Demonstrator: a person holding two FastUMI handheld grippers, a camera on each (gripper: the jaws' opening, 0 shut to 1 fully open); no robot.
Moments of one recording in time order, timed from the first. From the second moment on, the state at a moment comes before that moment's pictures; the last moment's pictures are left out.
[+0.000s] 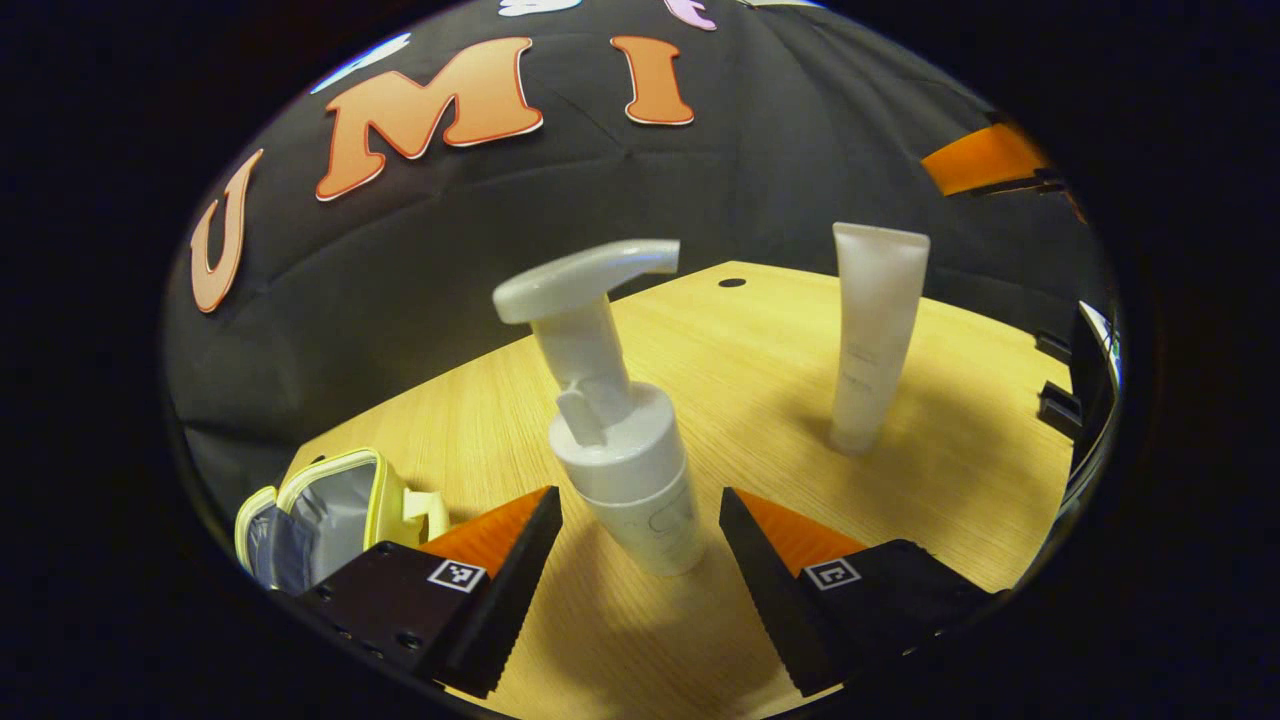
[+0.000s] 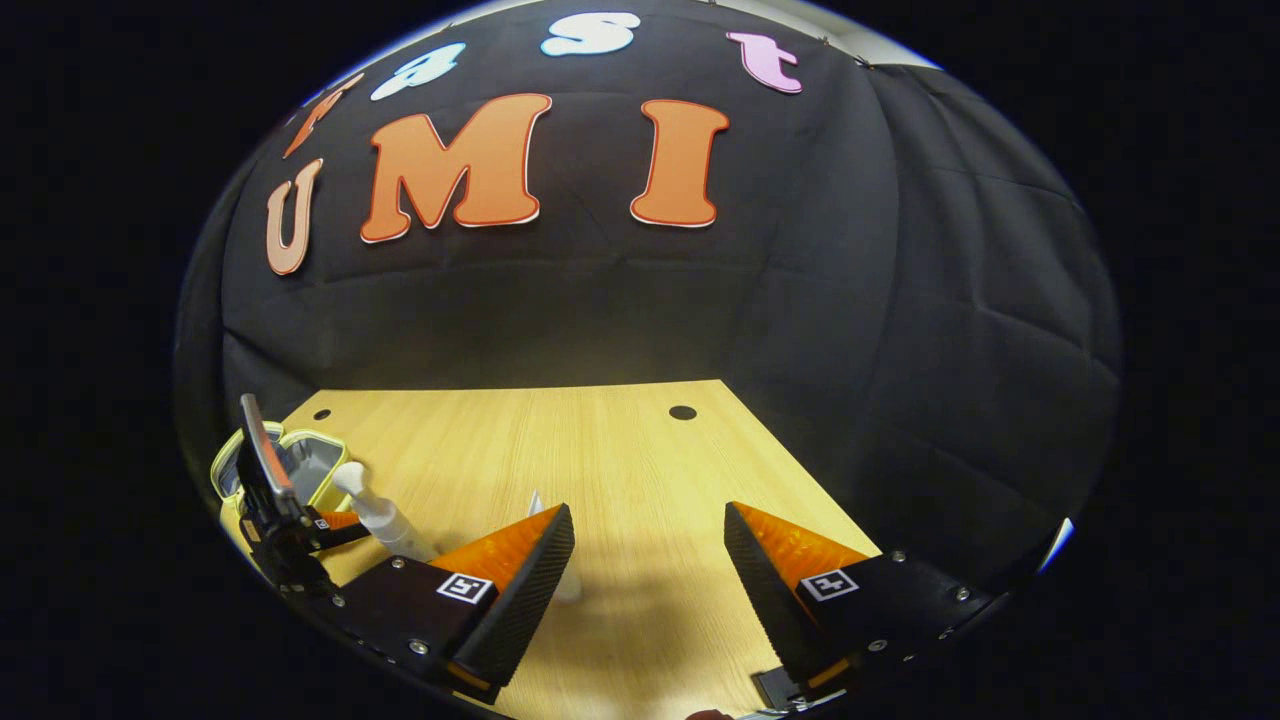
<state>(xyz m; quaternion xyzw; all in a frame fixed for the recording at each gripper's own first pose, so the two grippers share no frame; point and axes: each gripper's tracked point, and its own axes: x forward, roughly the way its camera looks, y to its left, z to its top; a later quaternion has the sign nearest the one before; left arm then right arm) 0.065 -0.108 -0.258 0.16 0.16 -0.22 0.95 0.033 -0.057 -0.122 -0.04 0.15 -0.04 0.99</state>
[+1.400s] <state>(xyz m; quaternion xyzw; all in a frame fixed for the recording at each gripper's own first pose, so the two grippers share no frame) -0.013 0.073 -0.155 0.01 0.22 -0.10 0.97 0.063 0.015 -0.264 -0.06 0.29 0.04 0.95</state>
